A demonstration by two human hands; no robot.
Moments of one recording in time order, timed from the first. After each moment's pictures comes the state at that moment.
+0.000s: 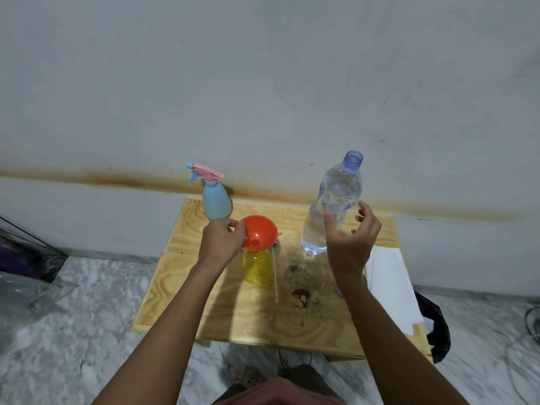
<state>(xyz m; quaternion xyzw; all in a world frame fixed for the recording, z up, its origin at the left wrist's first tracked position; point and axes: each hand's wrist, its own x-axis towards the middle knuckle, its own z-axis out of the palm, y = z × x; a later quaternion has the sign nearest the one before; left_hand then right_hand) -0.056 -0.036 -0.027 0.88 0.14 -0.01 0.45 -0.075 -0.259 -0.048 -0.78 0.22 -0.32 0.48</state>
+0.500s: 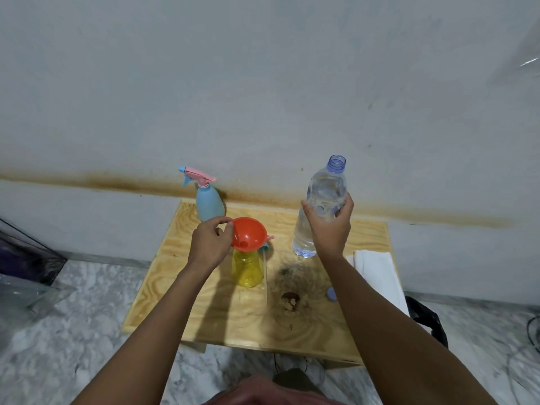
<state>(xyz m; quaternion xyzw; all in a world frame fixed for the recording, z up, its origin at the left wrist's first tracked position) -0.063 -0.041 -0.033 0.86 0.11 0.05 0.50 -0.033 -0.275 -0.054 -0.75 0.18 -0.22 0.60</state>
